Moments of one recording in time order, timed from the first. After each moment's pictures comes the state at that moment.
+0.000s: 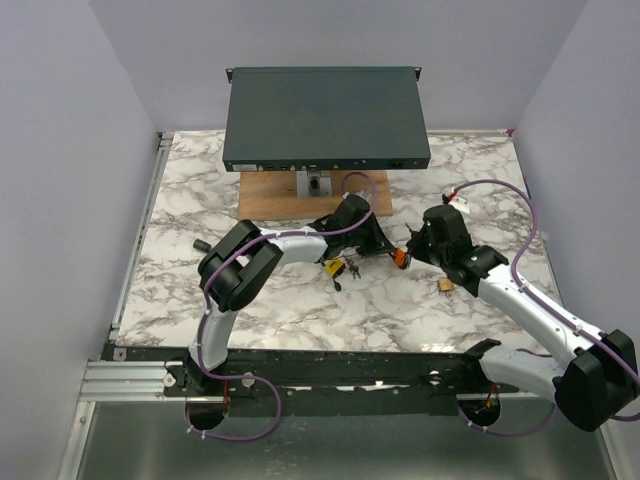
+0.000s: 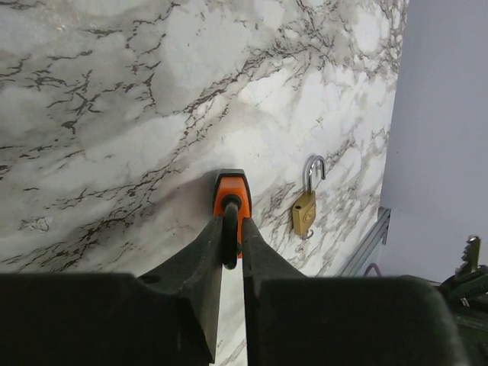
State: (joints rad) left arm -0.81 2.05 1.27 0.20 0.27 -1.05; right arm 0.50 1.10 0.75 -0.39 0.30 0.71
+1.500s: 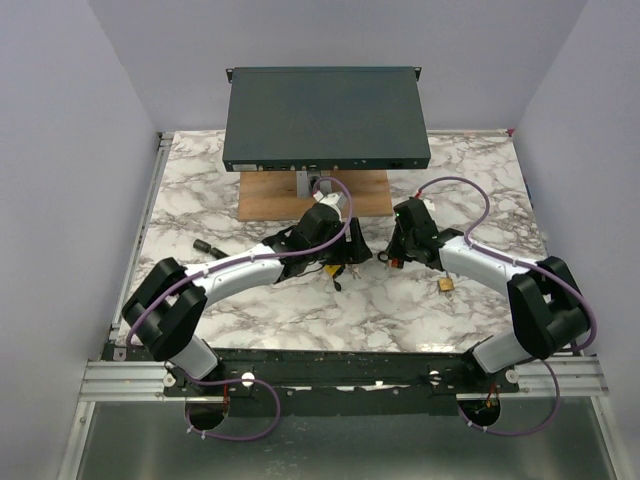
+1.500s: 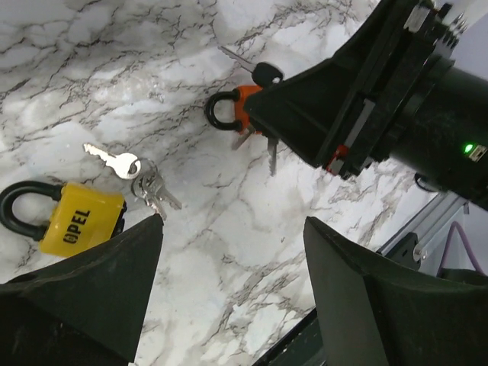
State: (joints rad) left arm -0.82 1.57 0.97 0.01 0.08 -0.78; right arm 0.50 1.51 0.82 -0.22 0.19 0.68
